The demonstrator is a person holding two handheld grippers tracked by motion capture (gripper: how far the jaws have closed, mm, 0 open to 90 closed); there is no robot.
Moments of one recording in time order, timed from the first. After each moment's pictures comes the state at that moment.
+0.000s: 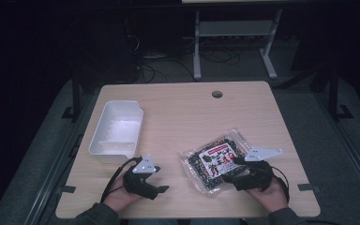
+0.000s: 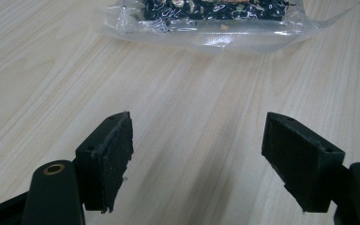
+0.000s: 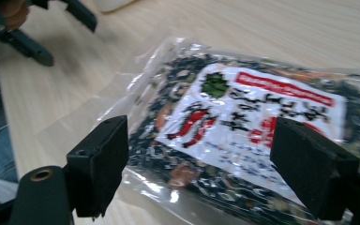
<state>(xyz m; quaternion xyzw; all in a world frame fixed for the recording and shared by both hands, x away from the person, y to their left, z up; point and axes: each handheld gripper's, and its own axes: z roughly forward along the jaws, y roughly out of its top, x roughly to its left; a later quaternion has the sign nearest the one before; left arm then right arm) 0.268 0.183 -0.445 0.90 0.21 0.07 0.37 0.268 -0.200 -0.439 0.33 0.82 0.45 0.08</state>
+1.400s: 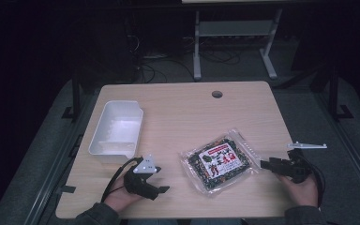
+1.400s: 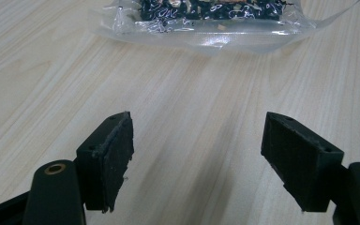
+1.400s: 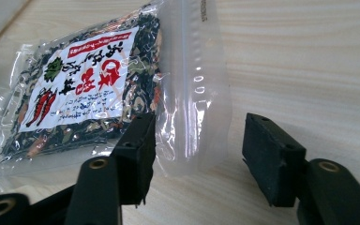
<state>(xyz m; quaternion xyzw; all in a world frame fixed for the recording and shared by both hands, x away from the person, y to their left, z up) 0.268 0.181 -0.445 0.90 0.21 0.06 0.37 0.286 -0.312 -0.459 0.56 0.72 0.40 0.04</state>
